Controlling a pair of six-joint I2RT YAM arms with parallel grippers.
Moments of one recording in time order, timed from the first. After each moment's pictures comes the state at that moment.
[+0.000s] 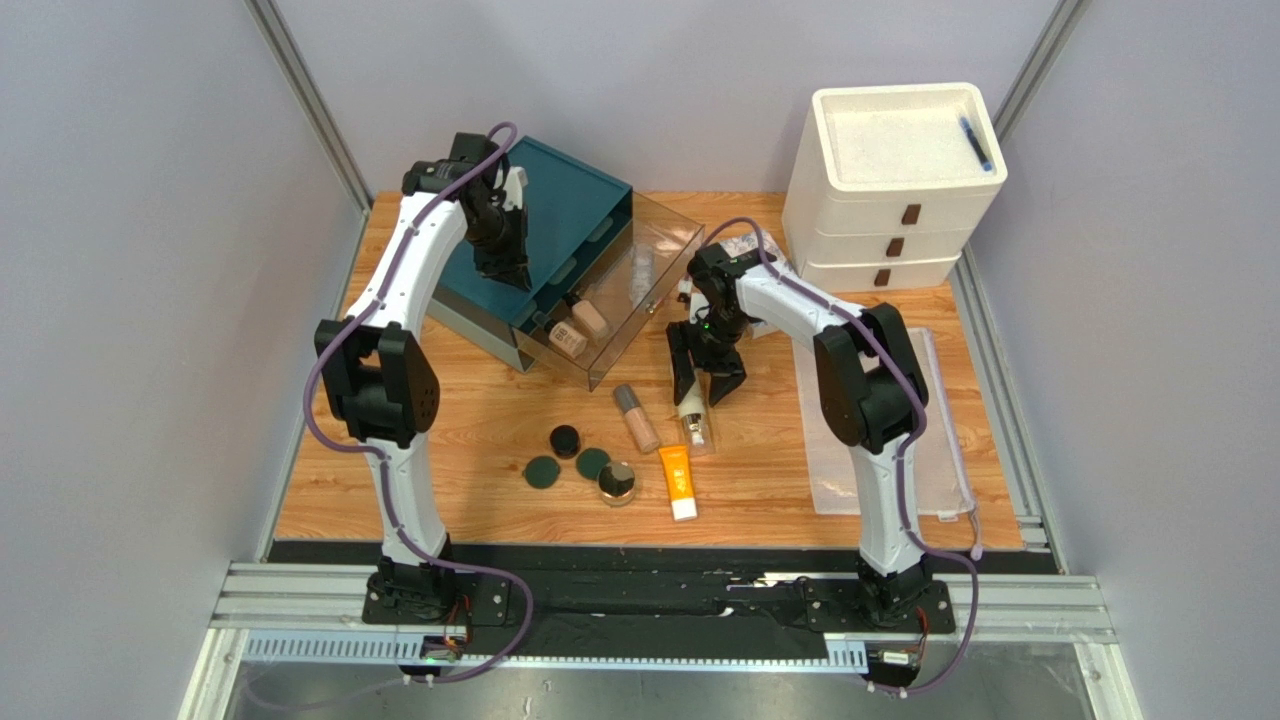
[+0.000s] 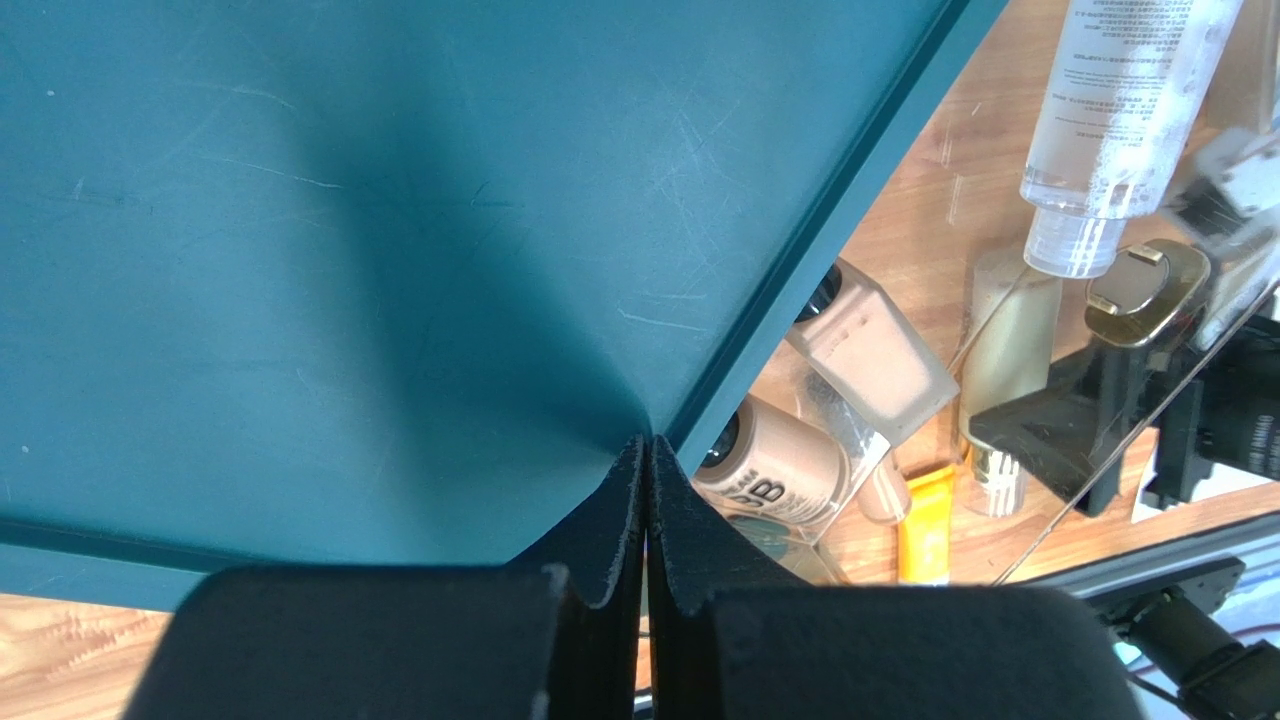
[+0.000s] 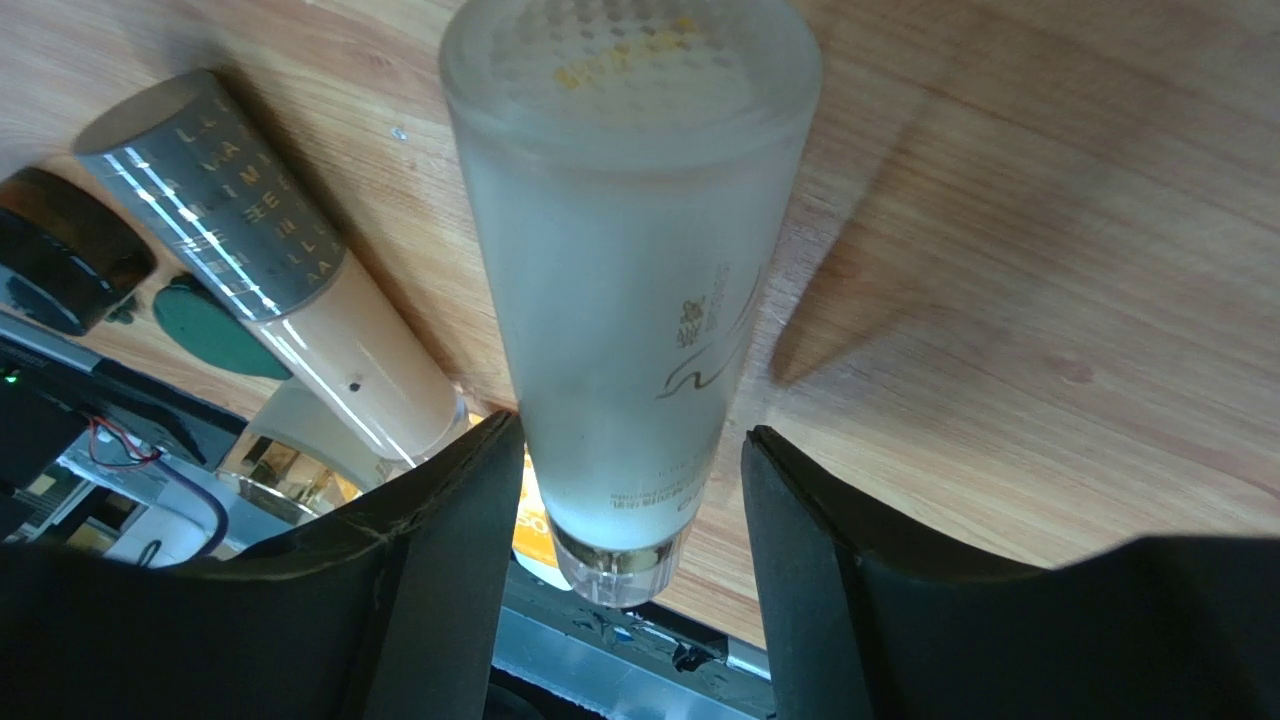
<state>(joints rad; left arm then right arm) -0.17 2.02 2.03 -1.18 0.22 -0.20 0.50 2.15 1.66 -1.02 -0.37 0.31</state>
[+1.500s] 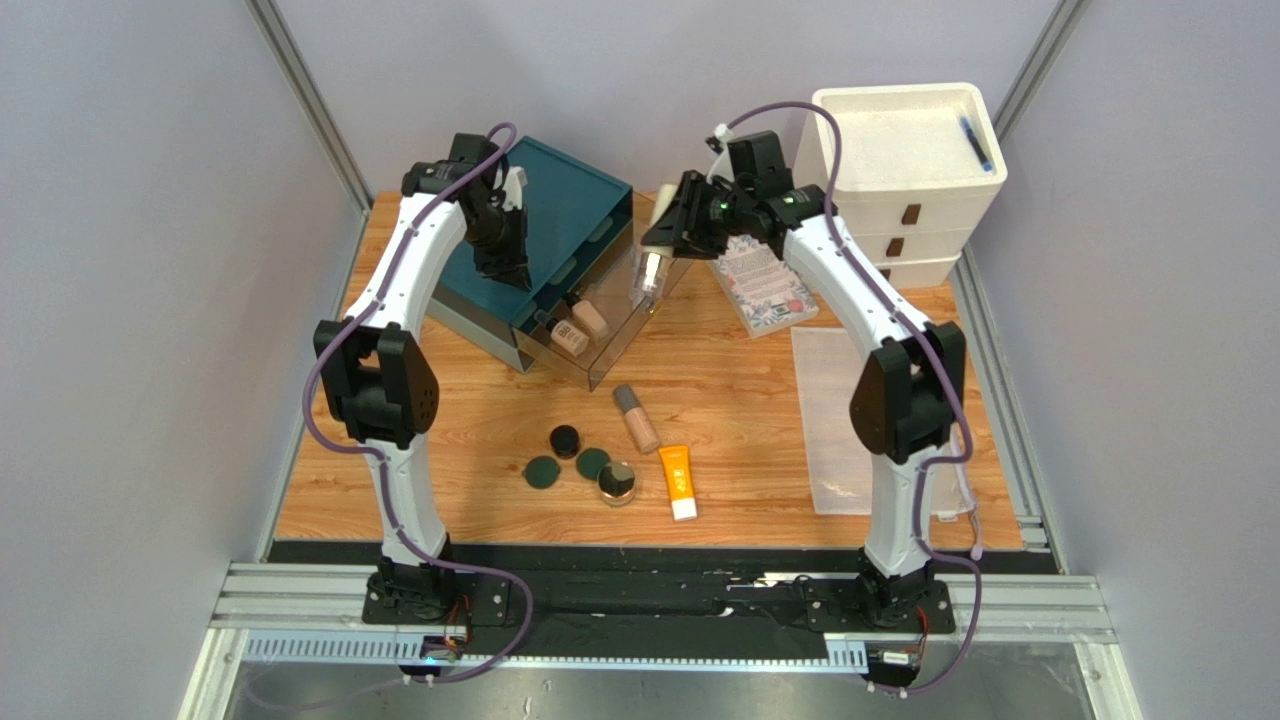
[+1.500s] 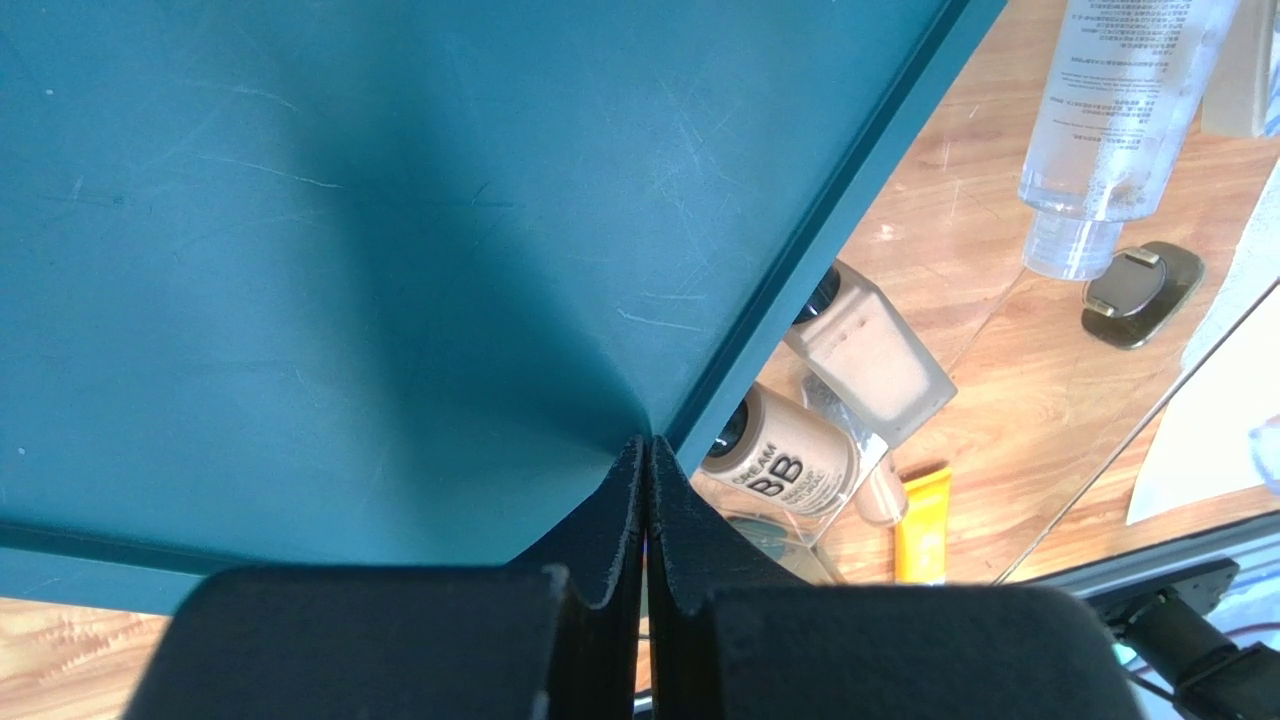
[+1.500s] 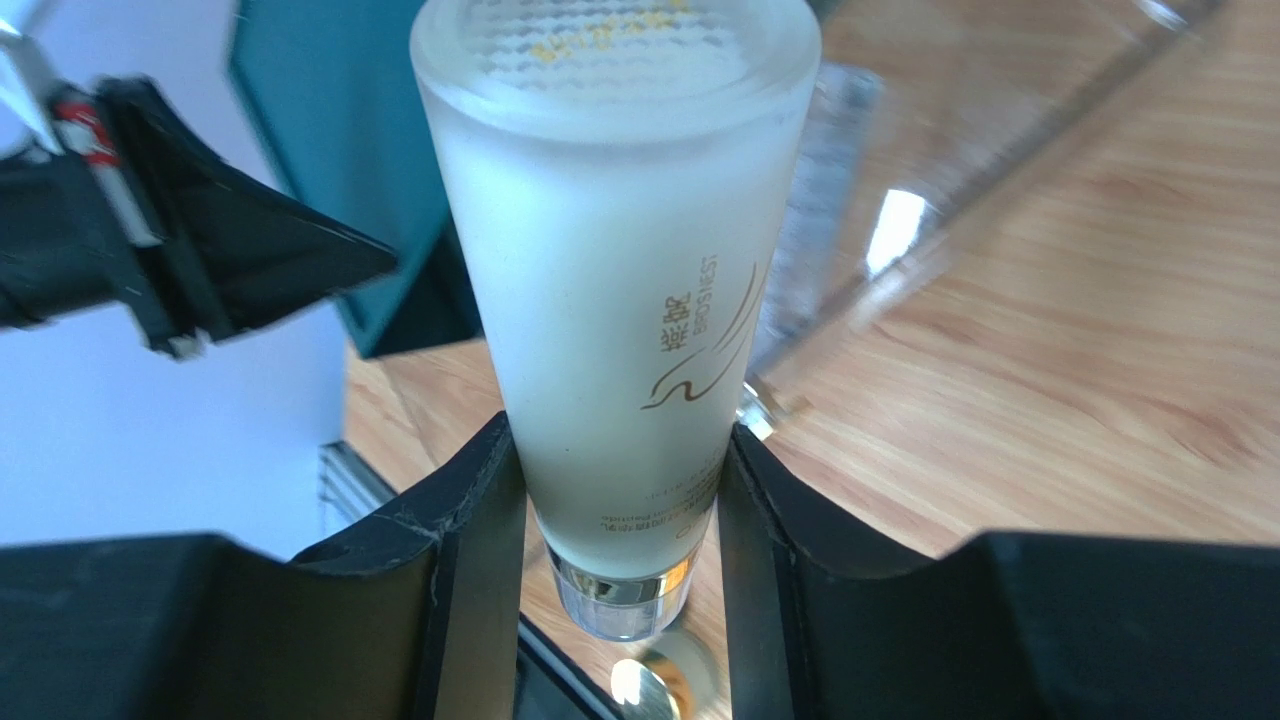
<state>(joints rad) -0.17 2.02 2.02 -1.17 0.23 -0.21 0.39 1.99 1.94 -0.62 -0.46 0.62</state>
